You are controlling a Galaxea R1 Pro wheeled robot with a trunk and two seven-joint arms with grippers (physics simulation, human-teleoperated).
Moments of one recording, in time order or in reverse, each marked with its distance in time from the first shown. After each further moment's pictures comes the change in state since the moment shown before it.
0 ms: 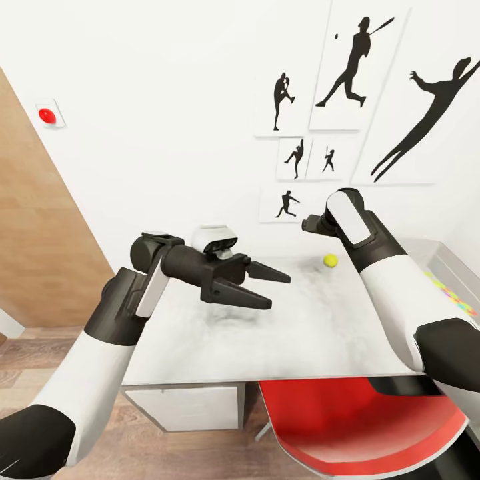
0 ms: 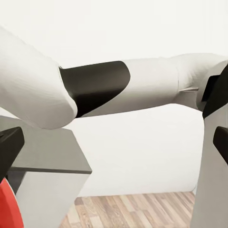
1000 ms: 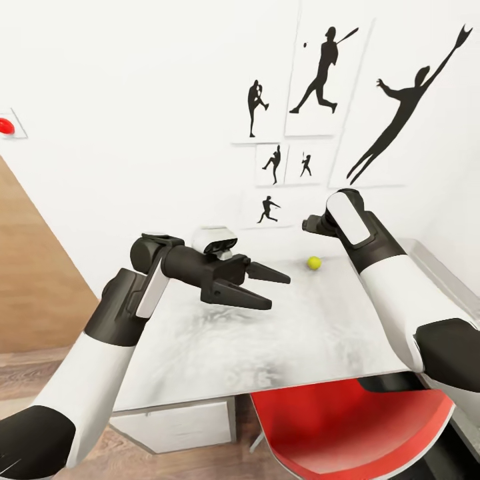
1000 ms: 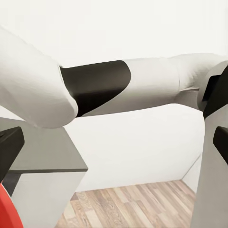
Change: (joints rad) left arm 0.004 0.000 0.002 0.000 -0.004 0.001 -0.001; right arm 0.002 -0.001 0.001 0.005 0.003 -0.012 0.002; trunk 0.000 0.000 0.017
